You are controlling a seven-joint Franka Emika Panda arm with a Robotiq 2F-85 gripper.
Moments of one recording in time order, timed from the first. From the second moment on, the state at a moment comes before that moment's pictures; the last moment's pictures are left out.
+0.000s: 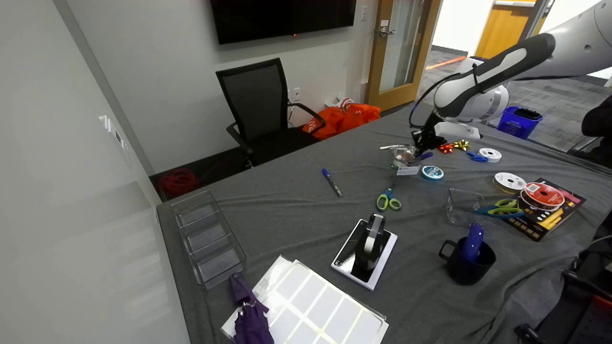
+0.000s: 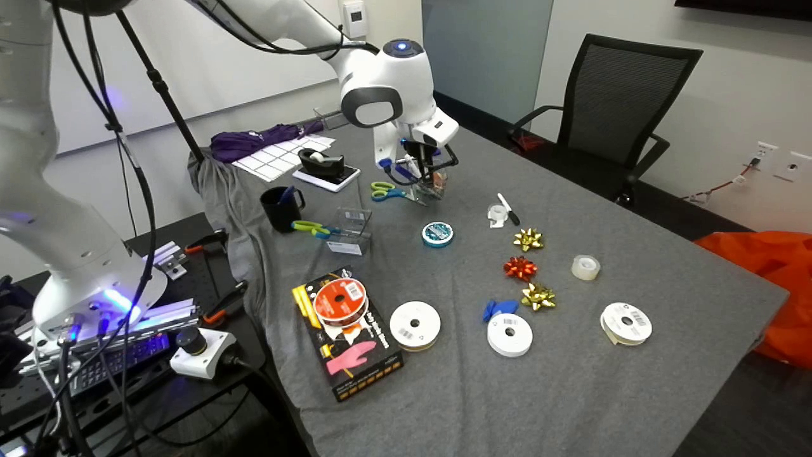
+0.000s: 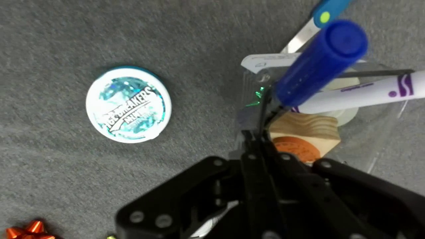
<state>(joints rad) -0.23 0.62 0.00 -1.79 0.29 2.61 0.05</state>
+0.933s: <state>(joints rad) -0.51 0.44 0.03 -2.04 0.33 2.57 -0.72</state>
